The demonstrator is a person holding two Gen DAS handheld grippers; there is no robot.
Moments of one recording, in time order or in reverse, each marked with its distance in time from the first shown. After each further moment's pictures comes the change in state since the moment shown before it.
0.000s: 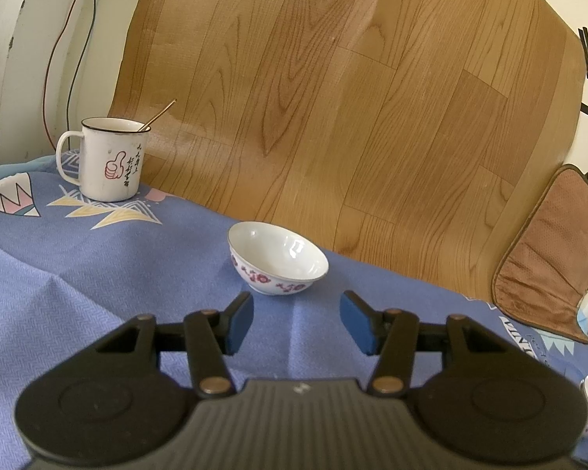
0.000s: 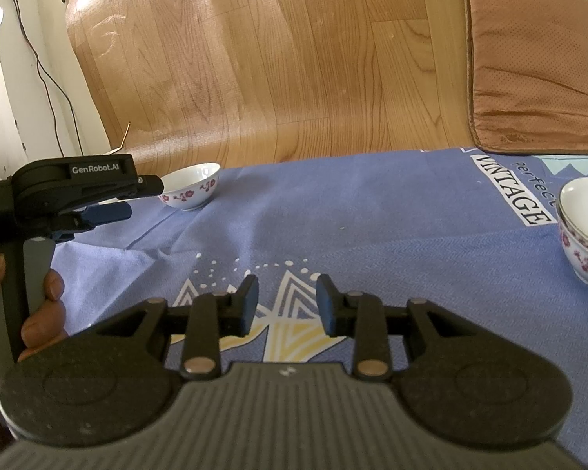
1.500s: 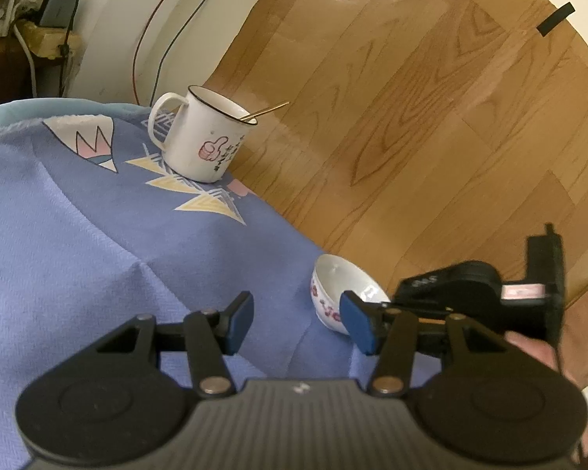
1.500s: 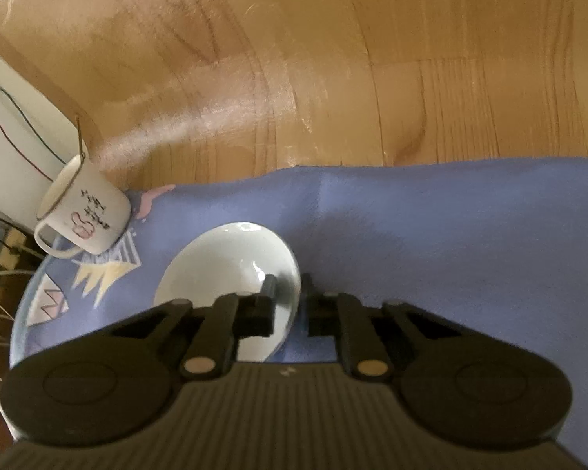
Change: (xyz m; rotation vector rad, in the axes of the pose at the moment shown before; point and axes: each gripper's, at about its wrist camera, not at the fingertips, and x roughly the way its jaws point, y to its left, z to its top) left arm -0.012 0.071 0.018 -0.341 -0.010 0.065; right arm 0.223 0.056 0.133 0.183 0.467 0.136
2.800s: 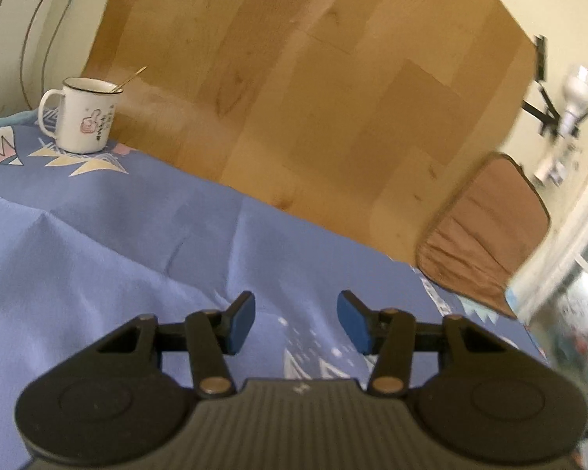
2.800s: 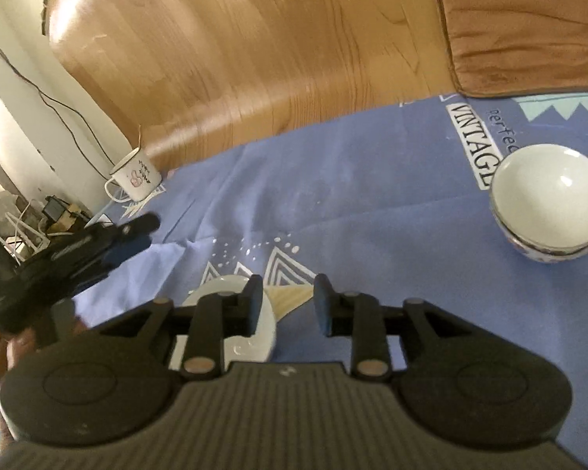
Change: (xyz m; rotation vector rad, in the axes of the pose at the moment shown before) left arm -0.063 -0.063 -0.058 0.296 0.176 -0.232; right arm -0.219 -0.100 -0.186 -0.032 -0.228 0.039
